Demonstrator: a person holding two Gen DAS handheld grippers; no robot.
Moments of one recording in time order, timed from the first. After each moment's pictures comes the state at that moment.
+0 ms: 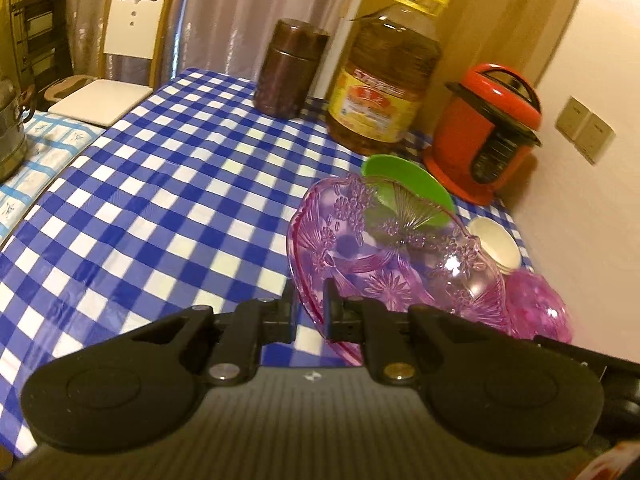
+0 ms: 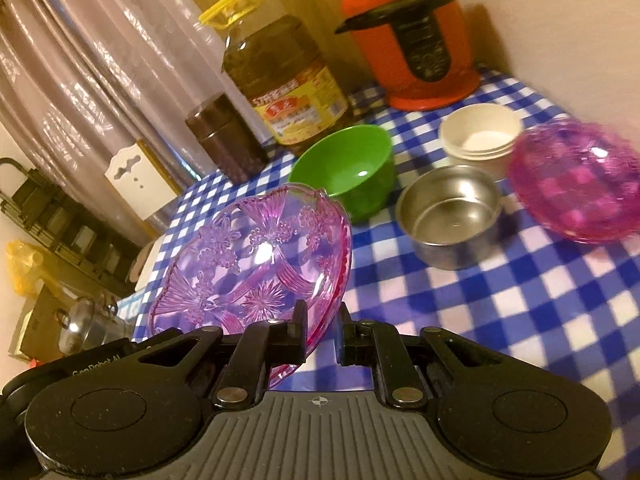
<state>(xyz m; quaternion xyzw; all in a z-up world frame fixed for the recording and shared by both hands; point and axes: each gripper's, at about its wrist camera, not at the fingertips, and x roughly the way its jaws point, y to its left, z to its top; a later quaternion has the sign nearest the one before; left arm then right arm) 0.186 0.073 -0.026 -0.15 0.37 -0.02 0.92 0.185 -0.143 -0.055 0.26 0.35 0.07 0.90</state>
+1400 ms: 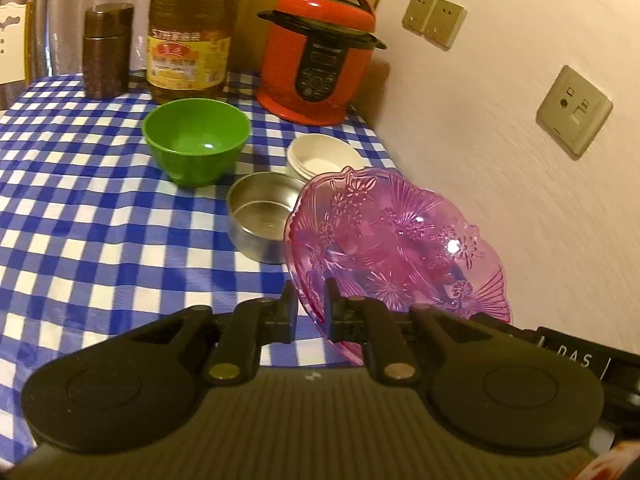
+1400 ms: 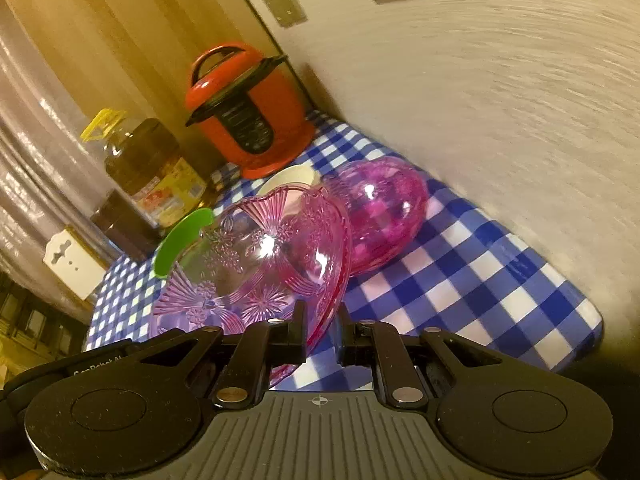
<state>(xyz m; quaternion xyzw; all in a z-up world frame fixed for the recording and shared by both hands) 0.168 -0.112 -0.025 -0.07 0.40 -0.18 0.89 0.089 -0.313 -0.055 0.31 0.31 -0.06 0.90</state>
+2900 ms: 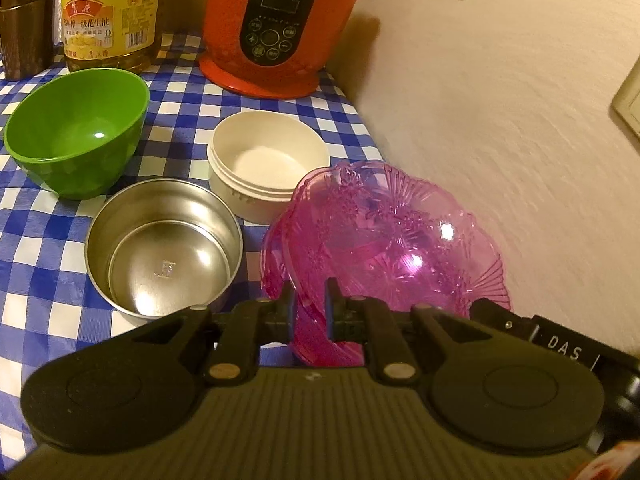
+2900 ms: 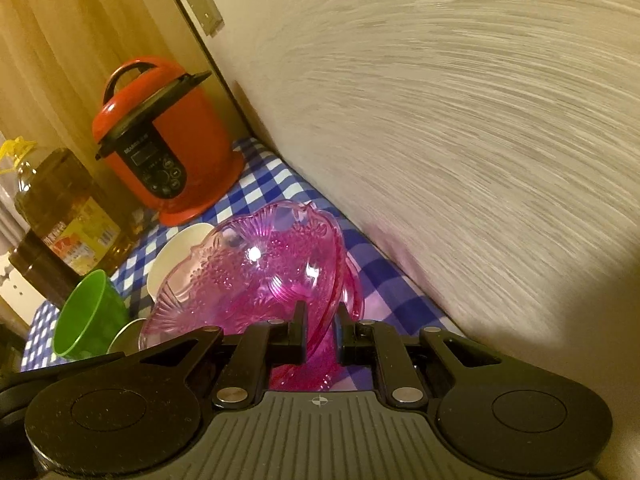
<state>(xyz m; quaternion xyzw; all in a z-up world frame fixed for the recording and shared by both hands) 0.288 -0.216 -0.093 -0.08 0.44 -0.19 0.87 0.203 -0.404 -0.112 0.28 0.30 -0.12 0.90</state>
